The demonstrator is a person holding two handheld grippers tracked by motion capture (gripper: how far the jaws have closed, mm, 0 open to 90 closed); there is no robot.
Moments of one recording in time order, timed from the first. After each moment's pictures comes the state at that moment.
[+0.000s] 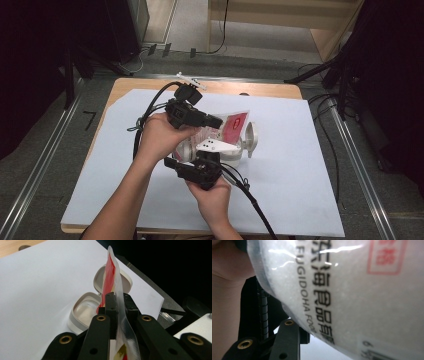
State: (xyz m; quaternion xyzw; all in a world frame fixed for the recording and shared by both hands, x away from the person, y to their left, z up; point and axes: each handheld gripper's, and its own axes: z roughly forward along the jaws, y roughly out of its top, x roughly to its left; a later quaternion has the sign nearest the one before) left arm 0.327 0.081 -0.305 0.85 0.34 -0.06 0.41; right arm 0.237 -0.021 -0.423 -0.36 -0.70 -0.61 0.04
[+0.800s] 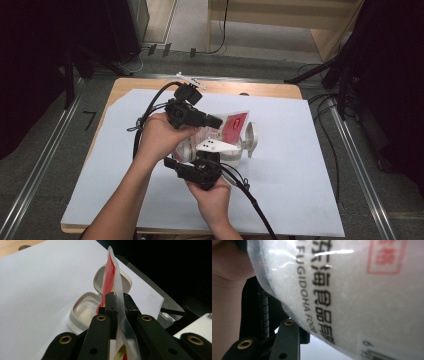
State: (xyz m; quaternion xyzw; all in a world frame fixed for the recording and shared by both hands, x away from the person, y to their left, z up) left arm 0.326 0.082 -0.304 0.85 0.34 -0.06 0.41; right arm 0.236 -0.021 -0.423 -0.36 -0.70 -0.61 0.04
